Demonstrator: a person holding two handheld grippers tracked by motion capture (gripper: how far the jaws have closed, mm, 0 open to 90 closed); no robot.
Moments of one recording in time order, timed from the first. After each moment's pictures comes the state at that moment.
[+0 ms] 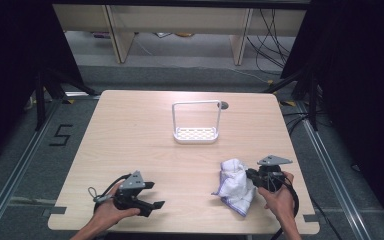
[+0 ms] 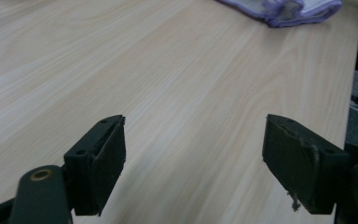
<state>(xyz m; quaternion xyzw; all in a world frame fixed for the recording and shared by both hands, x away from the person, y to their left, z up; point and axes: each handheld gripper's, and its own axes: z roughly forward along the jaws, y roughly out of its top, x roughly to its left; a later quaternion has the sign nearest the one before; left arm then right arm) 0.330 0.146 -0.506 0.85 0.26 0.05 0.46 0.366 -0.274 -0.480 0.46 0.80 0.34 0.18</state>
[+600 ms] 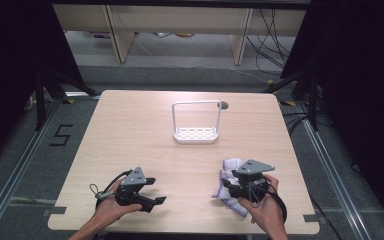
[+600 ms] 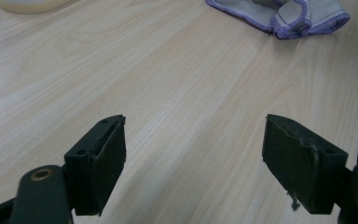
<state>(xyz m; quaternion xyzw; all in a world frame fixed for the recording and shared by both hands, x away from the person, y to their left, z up) 0.338 0.159 -0.502 0.84 0.28 0.06 0.46 0.320 -0.199 -0.436 0.40 0.83 0.35 0.16</state>
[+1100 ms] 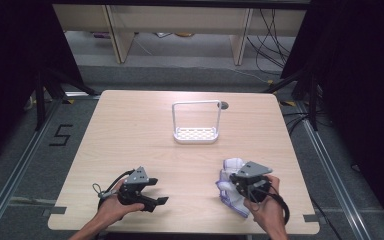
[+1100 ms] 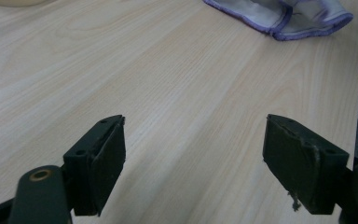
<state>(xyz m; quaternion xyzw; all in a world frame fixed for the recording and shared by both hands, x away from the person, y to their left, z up) 0.342 0.148 -0.504 0.84 0.29 0.05 0.46 0.320 -0.215 -0.429 0.35 0.85 0.33 0.22</state>
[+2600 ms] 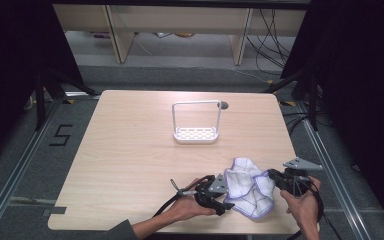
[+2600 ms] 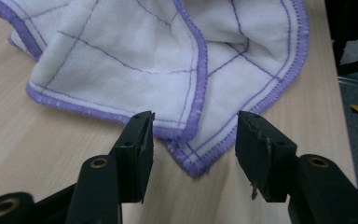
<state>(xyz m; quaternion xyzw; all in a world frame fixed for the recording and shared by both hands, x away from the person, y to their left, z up) 0.346 -0.054 -0.513 0.89 0.14 0.04 0.44 0.343 -0.325 -0.462 0.50 0.76 0.35 0.21</state>
